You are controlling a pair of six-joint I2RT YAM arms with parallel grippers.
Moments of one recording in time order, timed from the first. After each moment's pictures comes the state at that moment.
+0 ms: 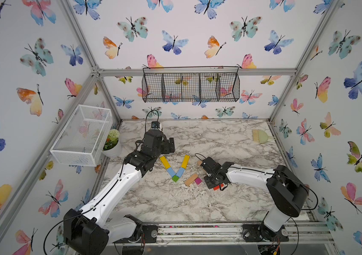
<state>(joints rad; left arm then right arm) -0.48 1.21 1.10 -0.44 -0.24 -0.33 0.87 1.70 0.98 -0.57 0.16 0.35</state>
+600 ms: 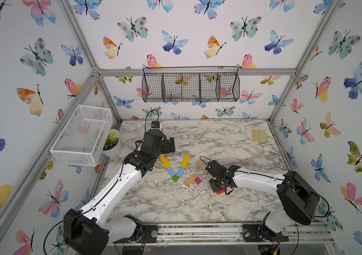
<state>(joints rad) -0.48 1.21 1.10 -0.43 -0.23 -0.33 0.87 1.59 0.88 -0.62 0.17 0.38</state>
